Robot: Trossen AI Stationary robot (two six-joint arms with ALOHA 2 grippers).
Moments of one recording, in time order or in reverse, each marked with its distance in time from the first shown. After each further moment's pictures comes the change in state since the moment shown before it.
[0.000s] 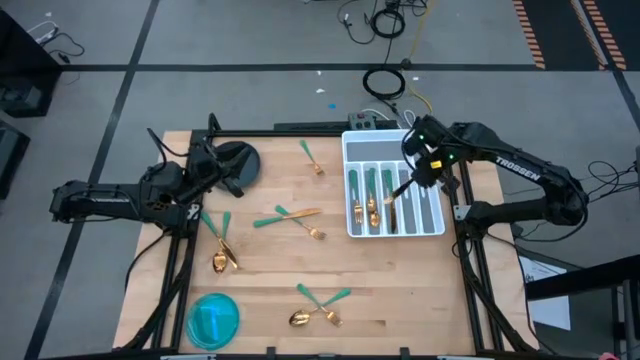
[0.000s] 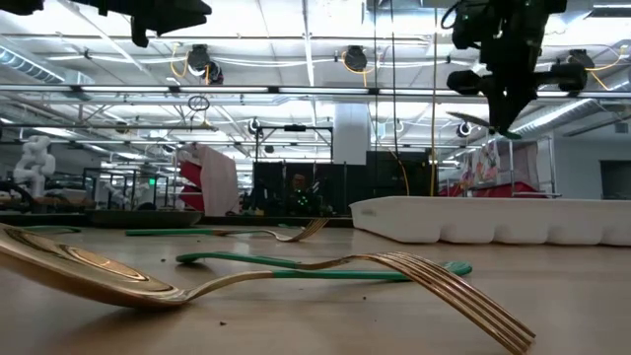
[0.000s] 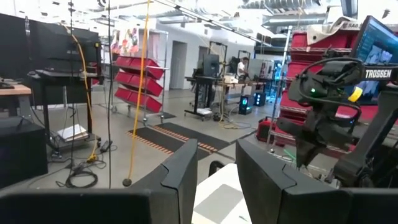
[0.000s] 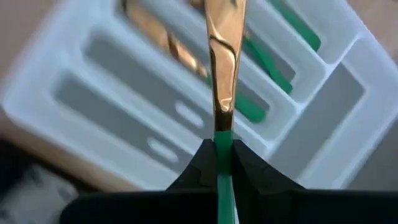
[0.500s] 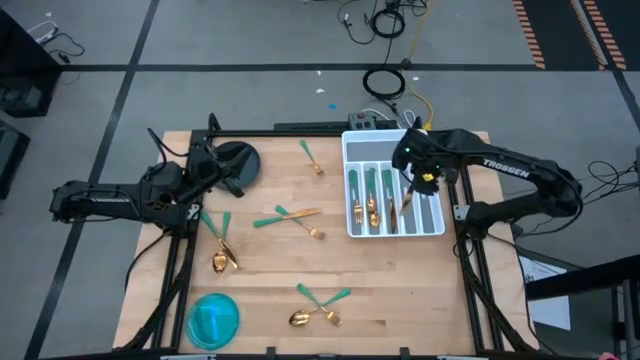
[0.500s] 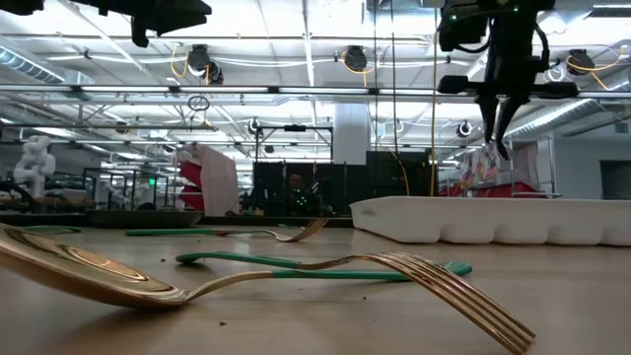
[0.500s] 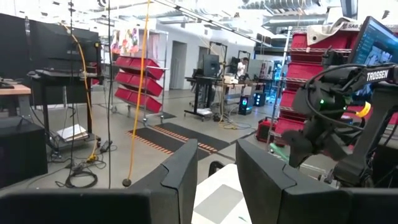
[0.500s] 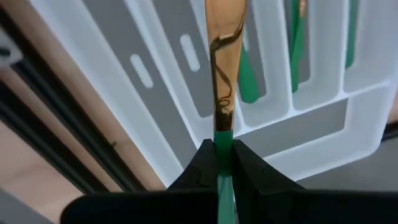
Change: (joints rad) left arm 0.000 0.000 0.000 0.002 0.001 -0.001; right arm 0.134 0.078 0.001 0.012 0.281 -0.424
